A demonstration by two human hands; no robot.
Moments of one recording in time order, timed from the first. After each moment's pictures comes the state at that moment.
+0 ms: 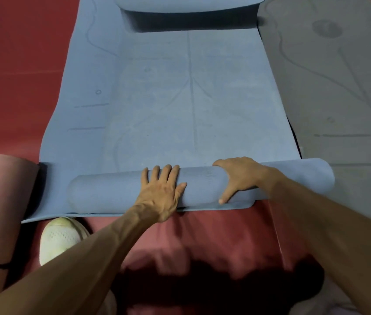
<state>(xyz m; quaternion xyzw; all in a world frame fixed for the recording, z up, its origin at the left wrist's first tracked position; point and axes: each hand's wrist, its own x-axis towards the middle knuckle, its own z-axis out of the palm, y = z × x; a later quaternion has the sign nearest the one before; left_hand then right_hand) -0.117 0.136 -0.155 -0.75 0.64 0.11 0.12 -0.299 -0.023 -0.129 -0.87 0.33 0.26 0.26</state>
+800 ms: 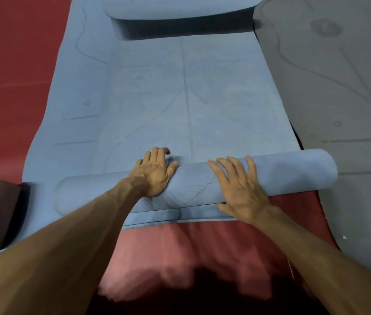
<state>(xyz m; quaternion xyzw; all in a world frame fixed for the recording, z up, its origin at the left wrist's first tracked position) -0.072 0.049 -0.156 -0.76 0.61 0.22 0.01 -0.311 0.003 -0.181 -0.94 0.35 0.00 -0.02</state>
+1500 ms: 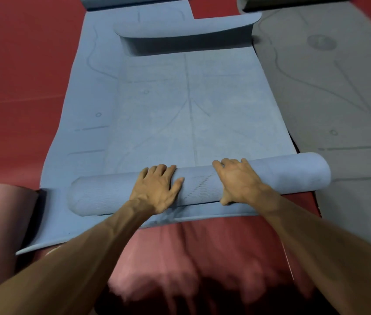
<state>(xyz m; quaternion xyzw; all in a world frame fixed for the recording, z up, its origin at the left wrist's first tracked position) -0.085 0.081 -0.140 -0.77 0.62 0.14 0.03 -0.276 -0.028 -0.136 -0.92 0.36 0.17 0.01</state>
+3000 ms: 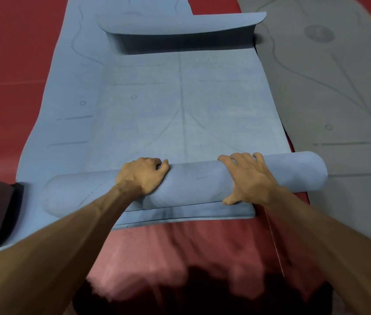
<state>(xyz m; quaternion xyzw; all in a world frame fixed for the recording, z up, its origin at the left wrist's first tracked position) -0.074 0.050 -0.143 -0.81 0.55 0.21 0.03 -0.323 -0.039 -0.151 -0.91 0.39 0.13 0.04</state>
